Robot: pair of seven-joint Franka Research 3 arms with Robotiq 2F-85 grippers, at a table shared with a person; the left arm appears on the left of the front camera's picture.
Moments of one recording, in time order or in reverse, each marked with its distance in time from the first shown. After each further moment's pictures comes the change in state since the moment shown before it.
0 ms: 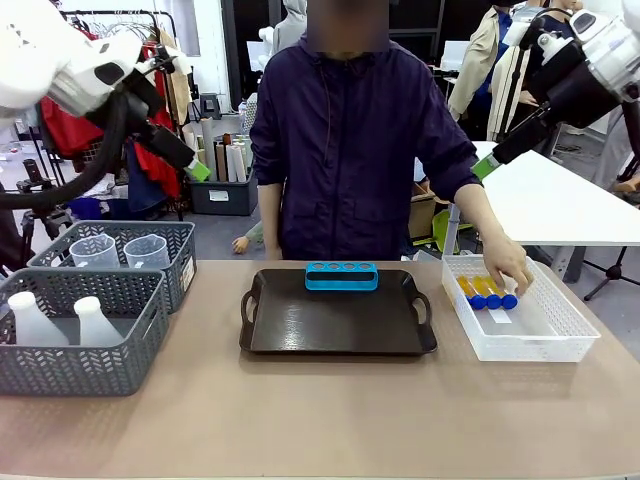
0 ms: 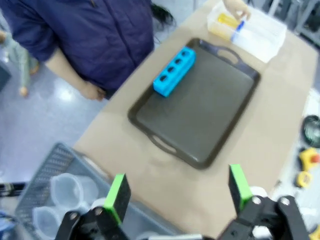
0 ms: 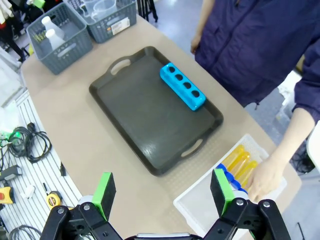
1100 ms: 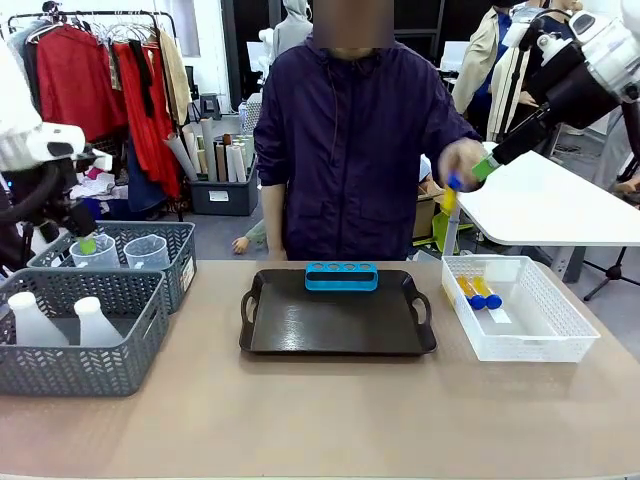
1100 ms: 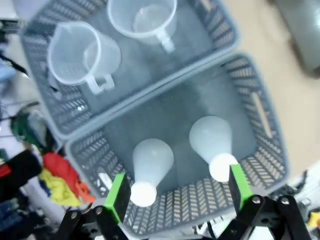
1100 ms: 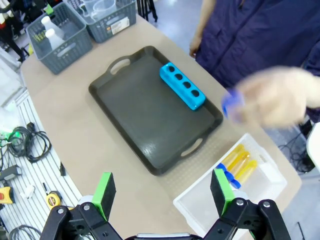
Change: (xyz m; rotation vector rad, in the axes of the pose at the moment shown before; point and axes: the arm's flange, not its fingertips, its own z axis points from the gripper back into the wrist) left arm -0.150 0.133 -0.017 0.282 0.519 0.435; right arm 0.000 0.000 0.000 -0.001 0.002 0.000
